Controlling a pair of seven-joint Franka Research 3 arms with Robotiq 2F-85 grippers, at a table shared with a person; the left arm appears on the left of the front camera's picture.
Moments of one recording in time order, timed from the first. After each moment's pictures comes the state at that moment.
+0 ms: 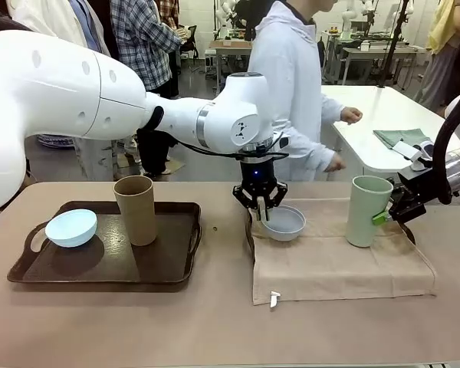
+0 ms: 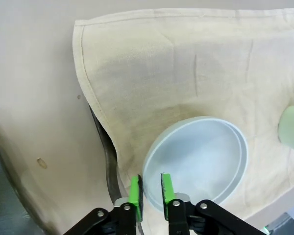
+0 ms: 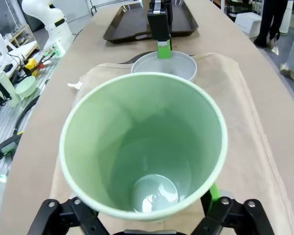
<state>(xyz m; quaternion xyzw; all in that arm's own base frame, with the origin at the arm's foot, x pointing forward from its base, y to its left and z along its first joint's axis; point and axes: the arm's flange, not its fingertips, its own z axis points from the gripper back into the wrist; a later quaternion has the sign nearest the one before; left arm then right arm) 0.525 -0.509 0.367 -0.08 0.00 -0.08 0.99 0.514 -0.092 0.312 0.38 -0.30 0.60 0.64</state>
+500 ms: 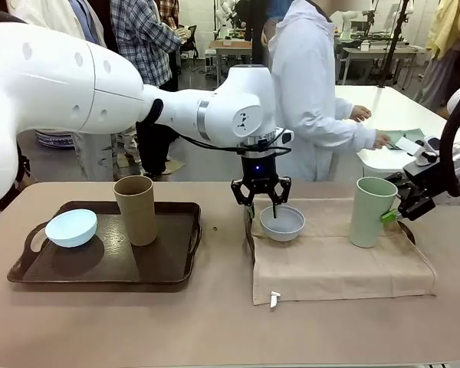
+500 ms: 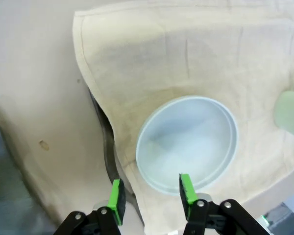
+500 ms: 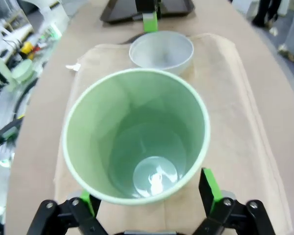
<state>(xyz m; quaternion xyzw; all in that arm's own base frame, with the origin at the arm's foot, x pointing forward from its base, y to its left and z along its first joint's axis) 0.514 -0.509 0.394 -0.08 0.01 -0.09 0.99 0.512 -0.105 0.341 0.33 -0.26 0.62 0.67</state>
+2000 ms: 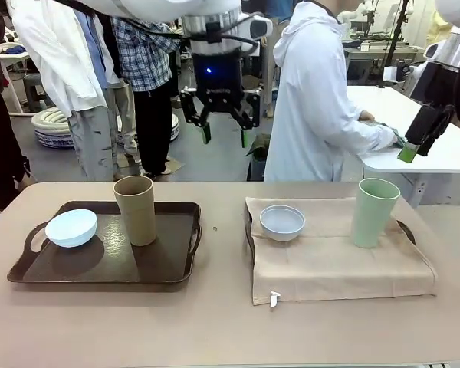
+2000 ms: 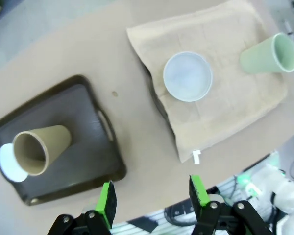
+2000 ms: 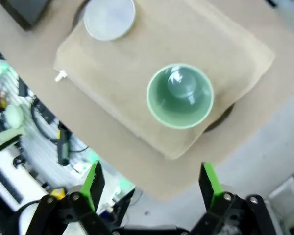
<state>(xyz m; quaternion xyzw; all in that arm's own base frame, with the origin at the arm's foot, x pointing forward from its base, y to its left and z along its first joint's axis) 0.411 -0.416 0.616 -0.04 -0.08 -0.16 0.98 0.458 -0.005 0.568 0.09 0.00 0.33 0.94</state>
